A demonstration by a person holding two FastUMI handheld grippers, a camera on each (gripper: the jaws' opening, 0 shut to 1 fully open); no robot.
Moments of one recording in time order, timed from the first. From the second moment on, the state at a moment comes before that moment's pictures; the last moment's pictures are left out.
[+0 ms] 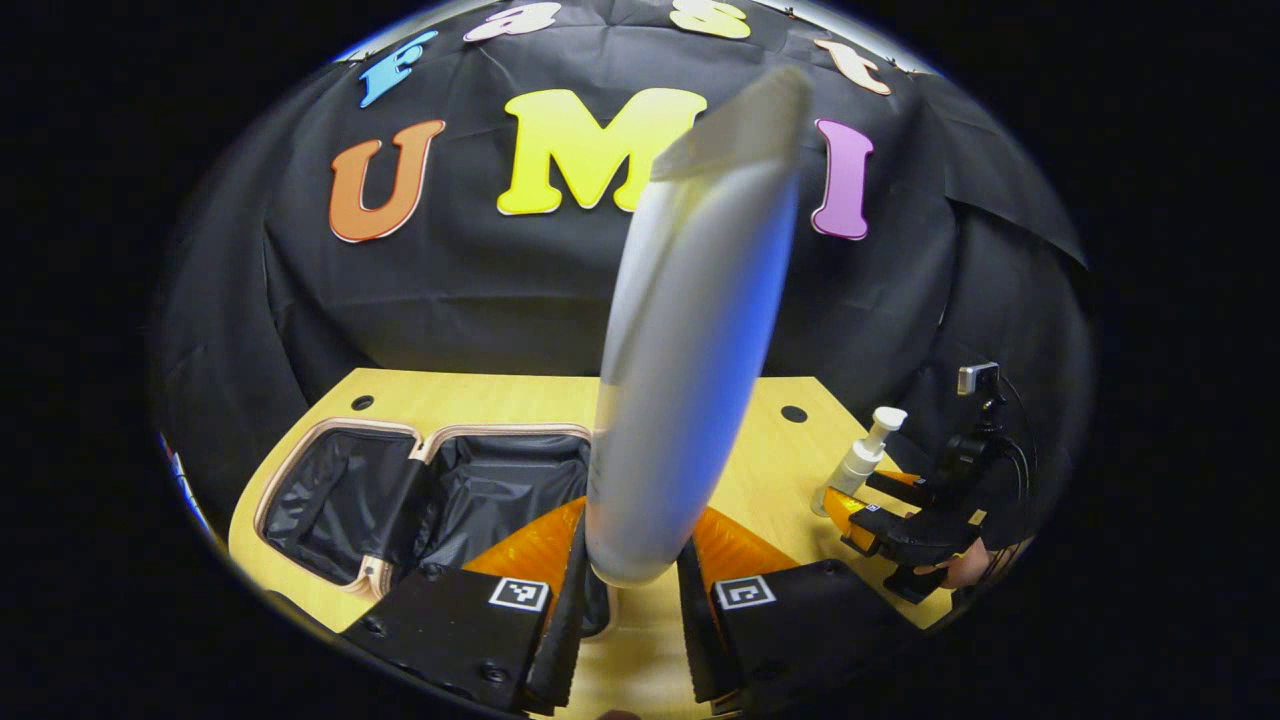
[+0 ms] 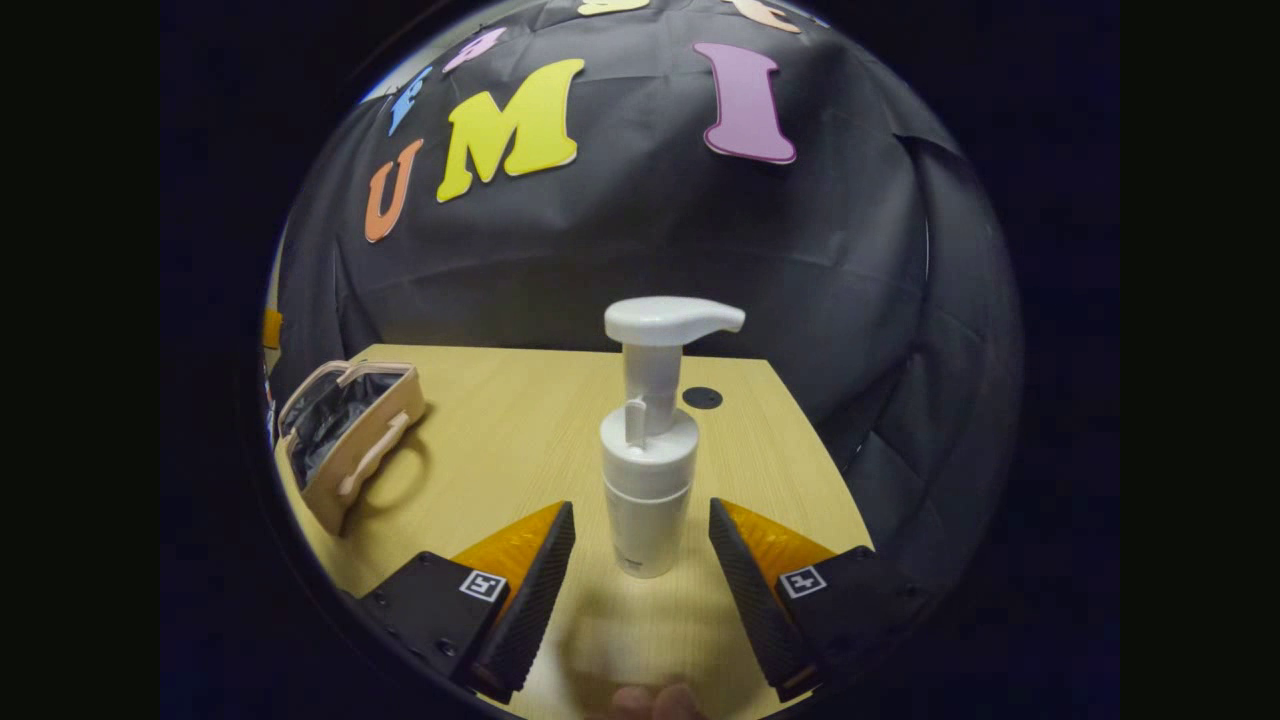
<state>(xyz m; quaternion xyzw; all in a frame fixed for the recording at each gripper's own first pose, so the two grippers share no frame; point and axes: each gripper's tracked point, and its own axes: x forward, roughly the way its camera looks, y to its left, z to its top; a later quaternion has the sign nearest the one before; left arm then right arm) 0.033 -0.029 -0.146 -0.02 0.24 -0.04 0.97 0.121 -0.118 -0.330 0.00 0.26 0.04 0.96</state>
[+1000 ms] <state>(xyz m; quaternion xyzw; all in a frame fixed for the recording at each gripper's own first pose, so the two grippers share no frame) 0.030 0.102 -0.216 -0.07 0.32 -0.02 0.94 0.105 -0.110 -0.254 0.03 0.27 0.04 0.96</state>
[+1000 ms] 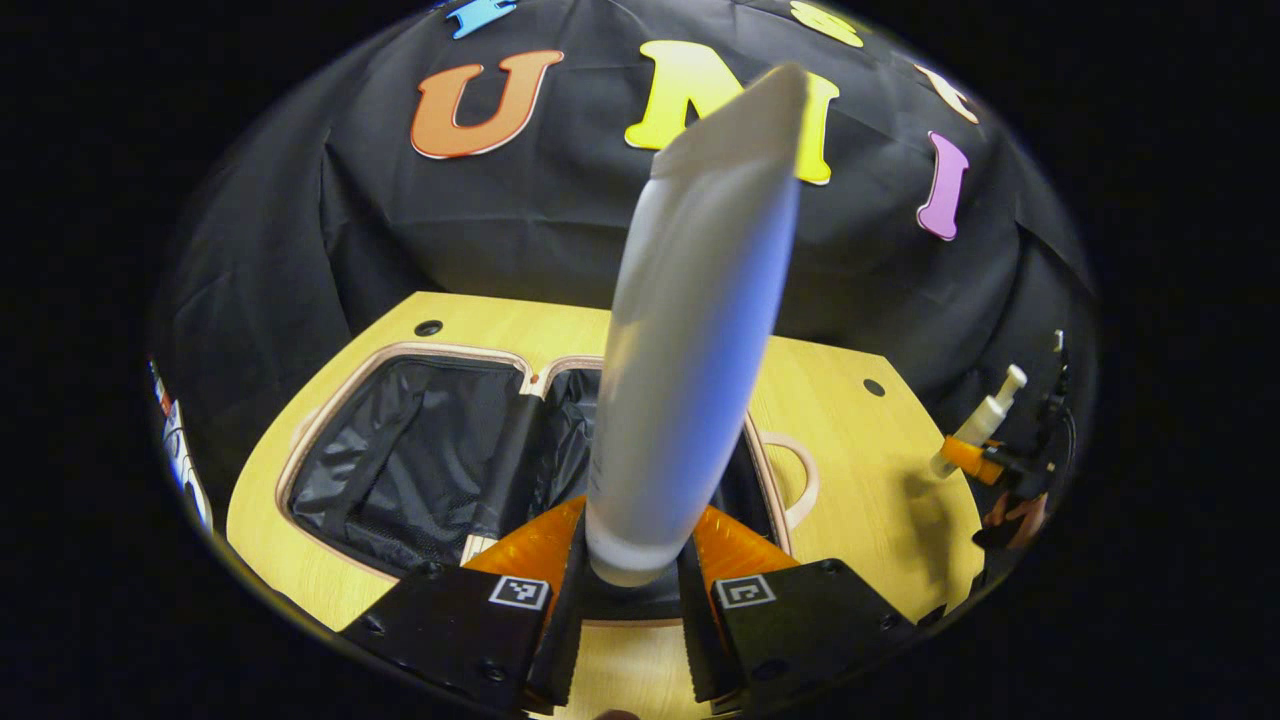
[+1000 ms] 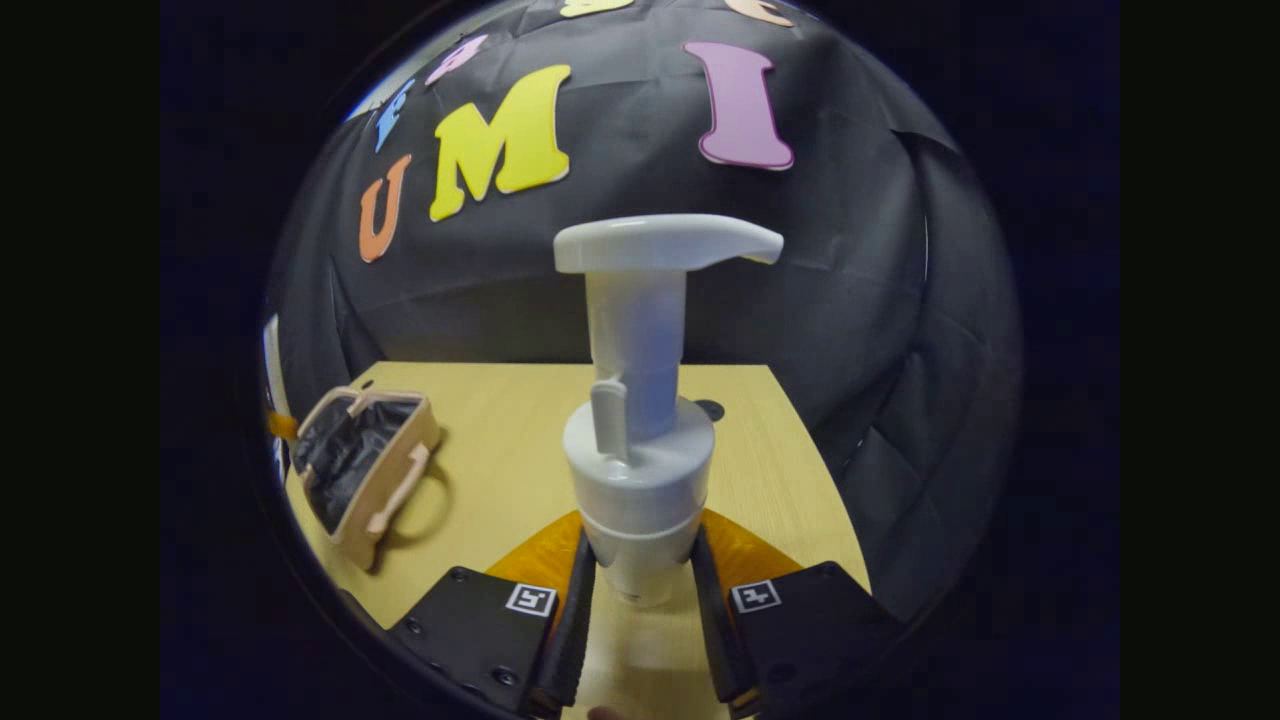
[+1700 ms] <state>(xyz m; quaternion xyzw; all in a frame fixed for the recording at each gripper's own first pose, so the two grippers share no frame) 0.060 0.115 -0.326 -0.10 0.48 -0.06 0.87 -0.019 -0.118 -0.159 0.08 0.30 0.01 0.95</state>
